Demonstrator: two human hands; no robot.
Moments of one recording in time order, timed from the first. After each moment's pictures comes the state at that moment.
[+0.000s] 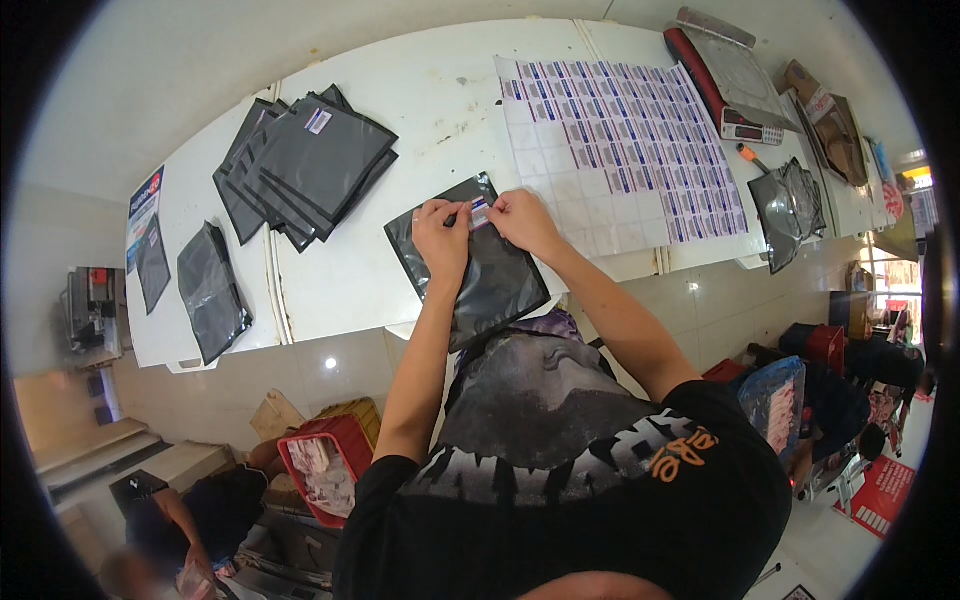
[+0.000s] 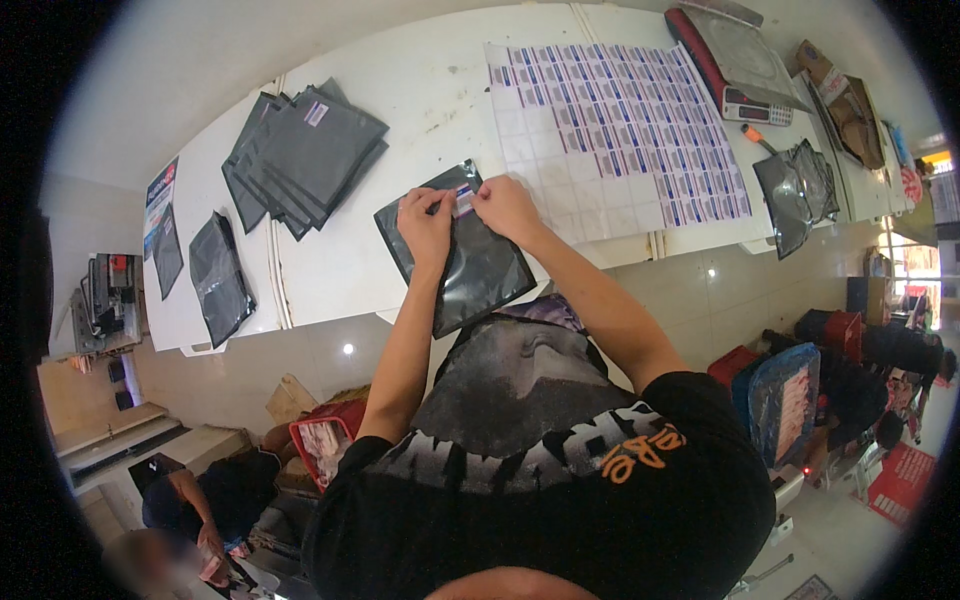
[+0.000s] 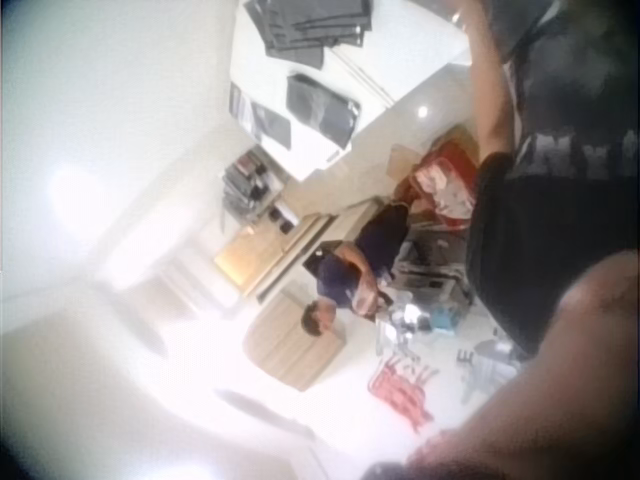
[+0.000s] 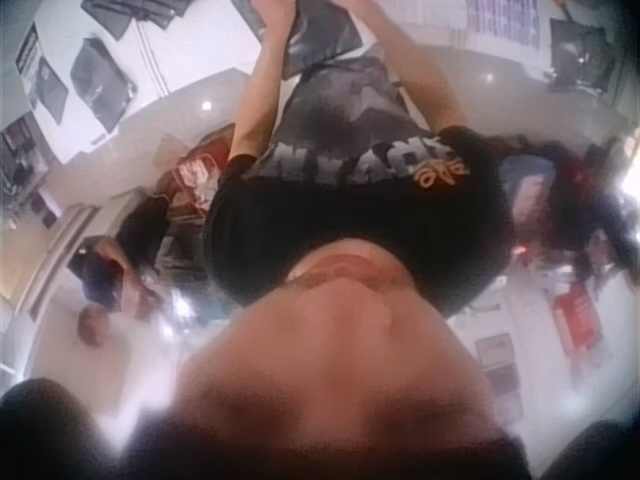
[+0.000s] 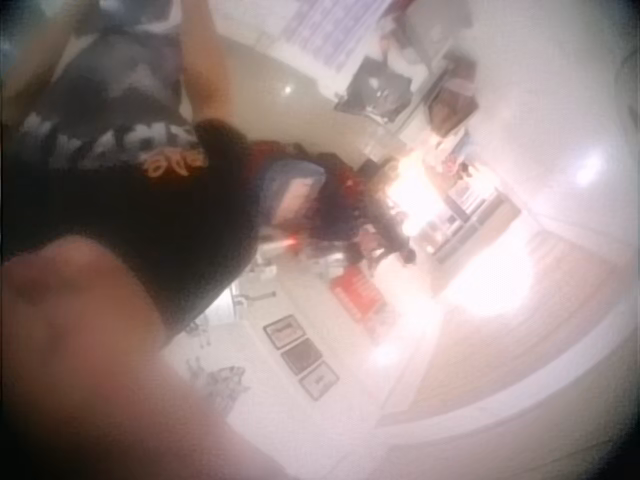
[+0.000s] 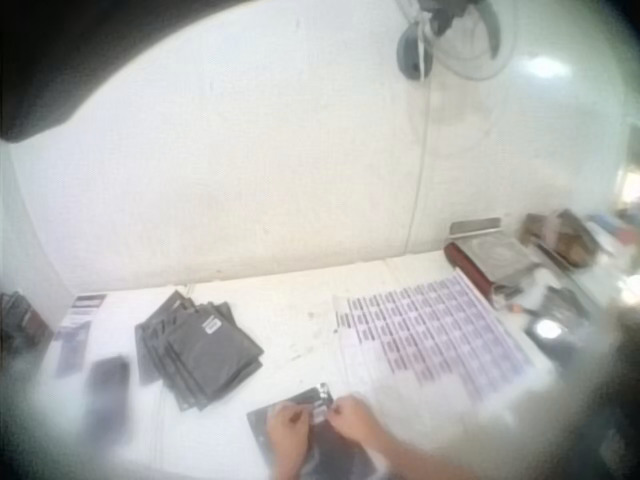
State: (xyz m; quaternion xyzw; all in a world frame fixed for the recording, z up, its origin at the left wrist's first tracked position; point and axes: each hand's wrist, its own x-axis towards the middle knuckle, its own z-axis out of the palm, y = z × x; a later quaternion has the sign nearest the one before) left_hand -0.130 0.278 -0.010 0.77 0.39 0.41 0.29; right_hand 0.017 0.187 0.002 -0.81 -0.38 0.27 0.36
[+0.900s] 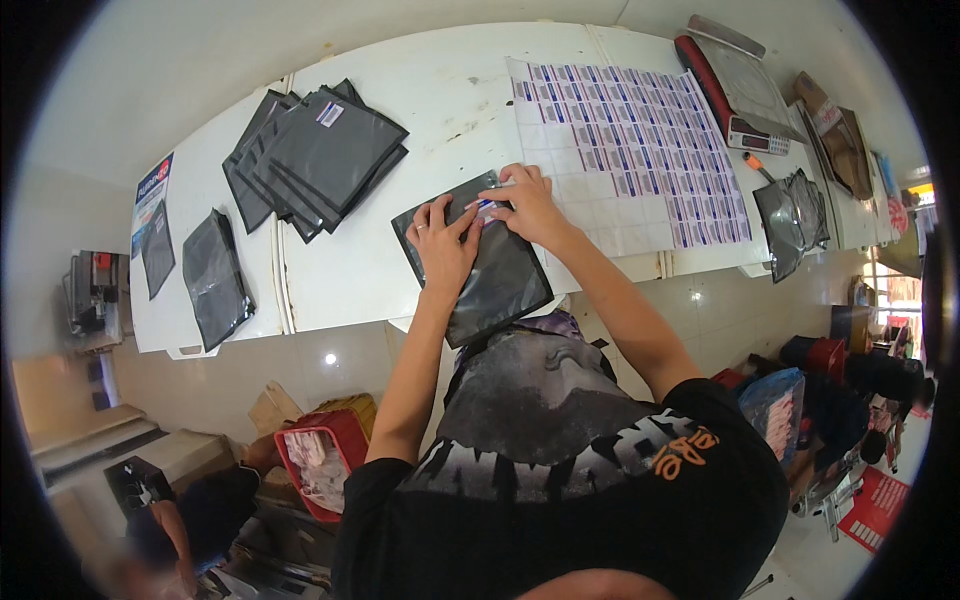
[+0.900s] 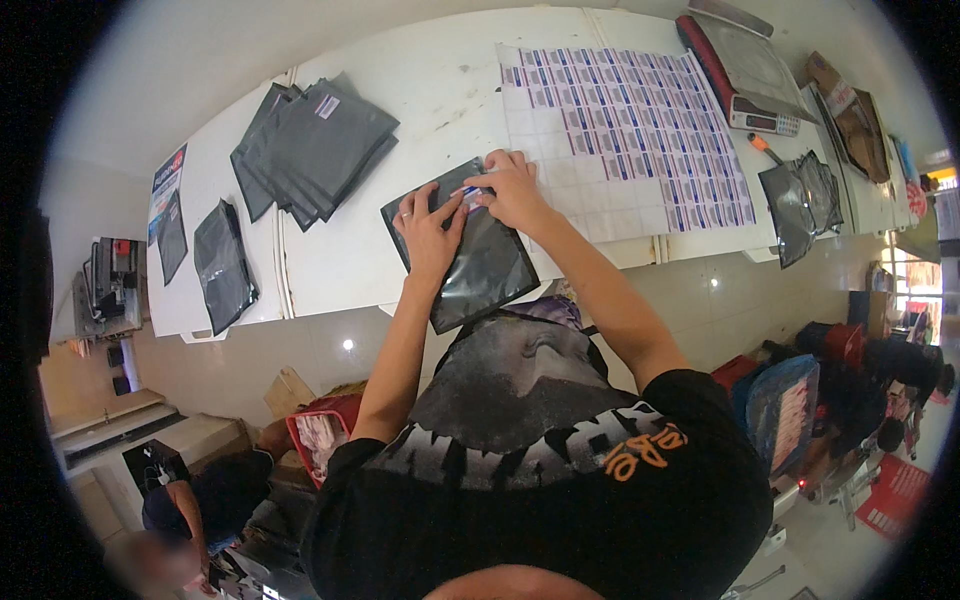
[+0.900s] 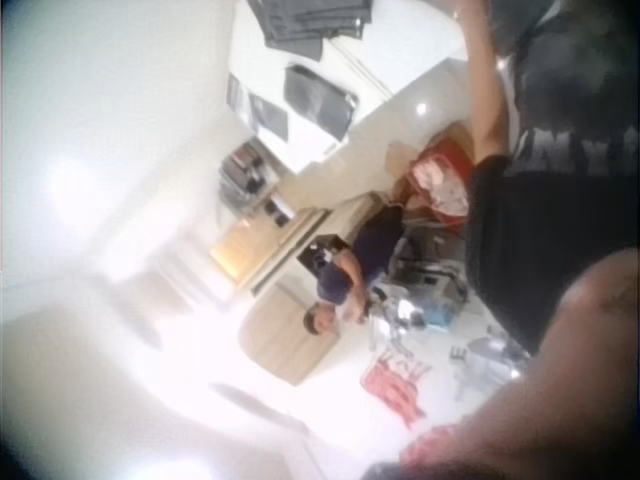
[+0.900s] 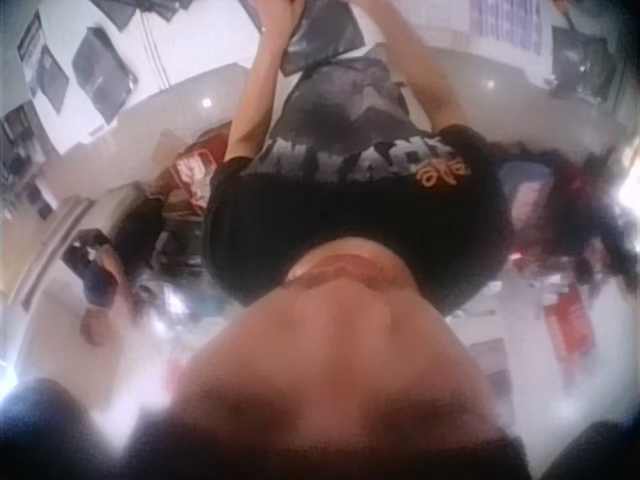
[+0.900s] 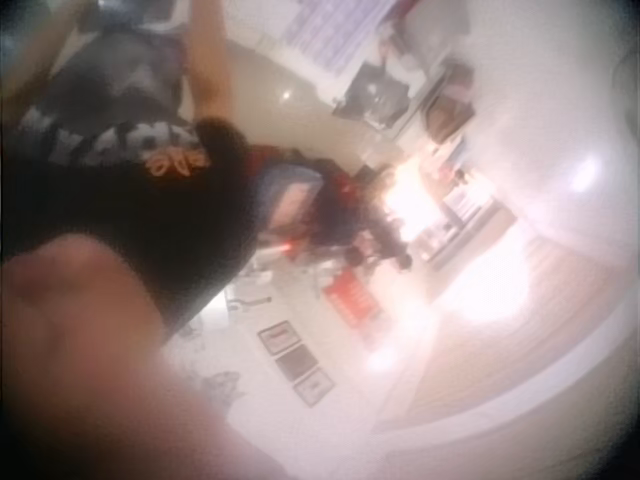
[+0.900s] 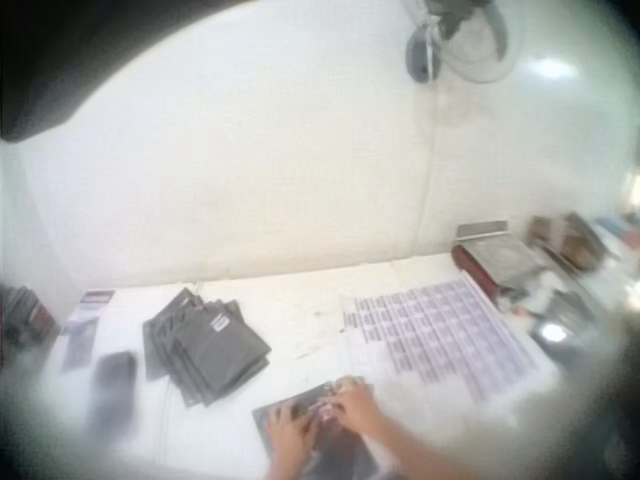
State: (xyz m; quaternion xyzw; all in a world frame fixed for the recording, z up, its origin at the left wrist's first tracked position) left_hand -0.158 0.267 -0.009 0.88 0.33 0.32 0.14; right_hand 0.028 0.186 0.003 -0.75 -0.58 0.08 0.30
